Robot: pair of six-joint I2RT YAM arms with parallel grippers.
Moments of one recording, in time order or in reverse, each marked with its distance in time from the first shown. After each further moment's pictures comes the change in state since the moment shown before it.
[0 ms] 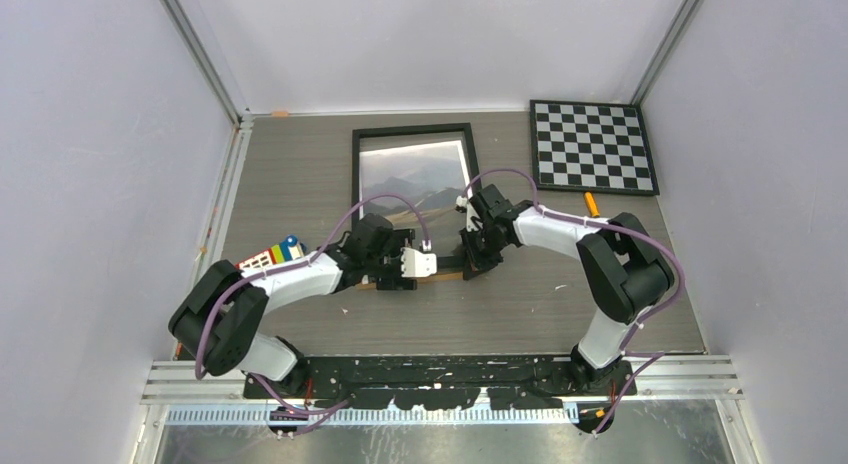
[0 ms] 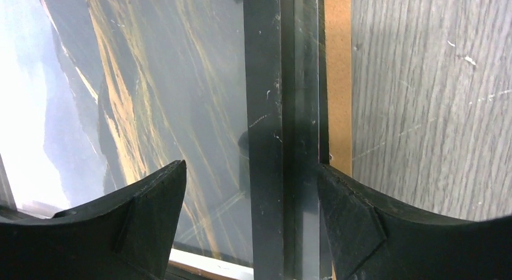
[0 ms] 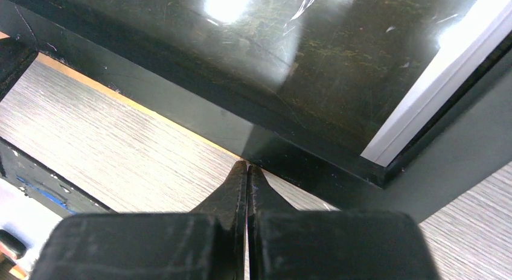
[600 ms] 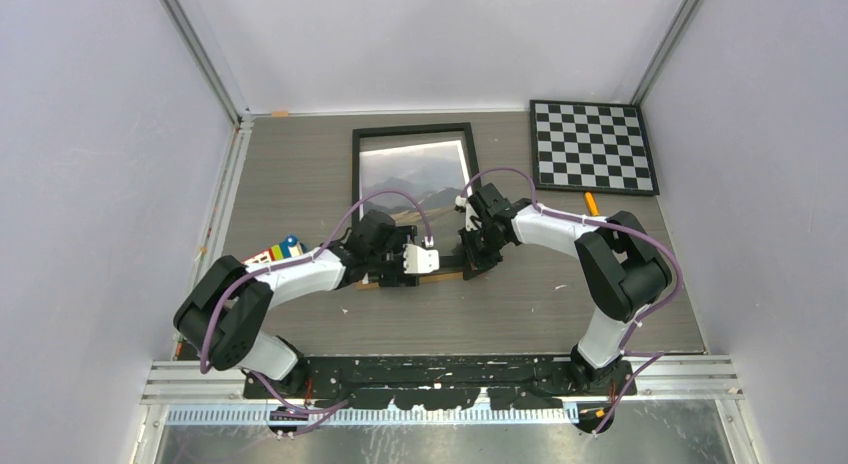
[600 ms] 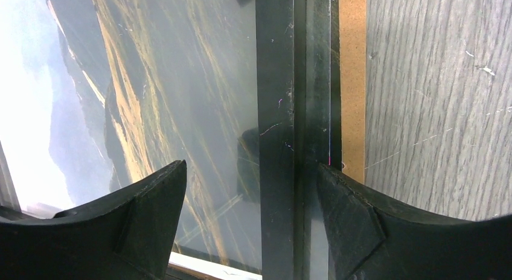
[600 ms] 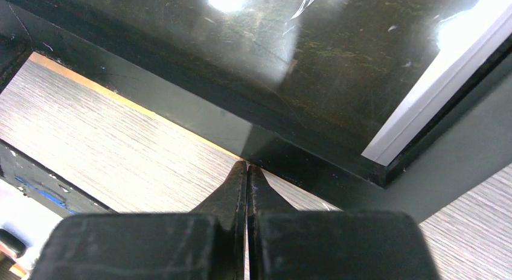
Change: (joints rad) left arm 0.000 0.041 0.037 0.013 -0.009 -0.006; right arm 0.003 0.017 0.026 -0.033 0.008 -0.006
